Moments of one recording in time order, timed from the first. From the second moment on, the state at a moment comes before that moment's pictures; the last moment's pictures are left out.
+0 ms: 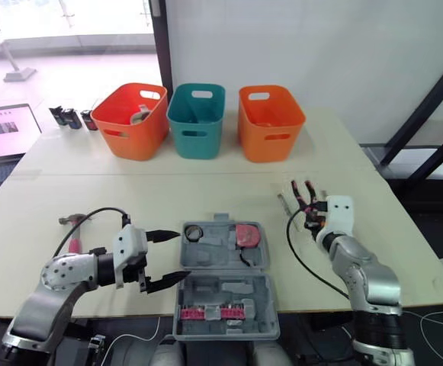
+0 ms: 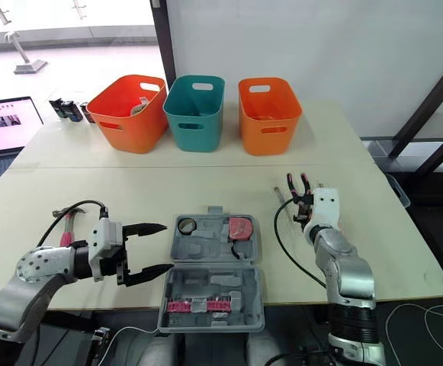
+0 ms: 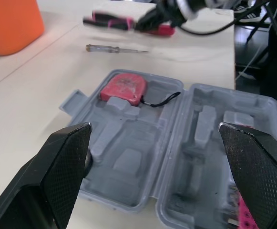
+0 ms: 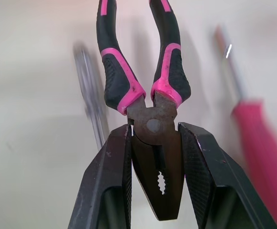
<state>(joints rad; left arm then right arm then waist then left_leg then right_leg) 0.00 0.69 0.03 -0.29 -0.42 0.15 -1.05 -0.24 -0.25 -0.25 -0.29 0.22 0.83 0.04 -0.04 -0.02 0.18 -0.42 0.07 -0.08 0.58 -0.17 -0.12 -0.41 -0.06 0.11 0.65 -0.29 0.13</state>
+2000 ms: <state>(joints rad) 0.24 0.82 0.26 -0.28 -0.47 0.06 -1.15 -0.94 -0.56 0.86 -0.16 0.12 1.06 0.90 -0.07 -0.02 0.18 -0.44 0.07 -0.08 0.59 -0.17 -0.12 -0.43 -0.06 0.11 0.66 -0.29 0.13</state>
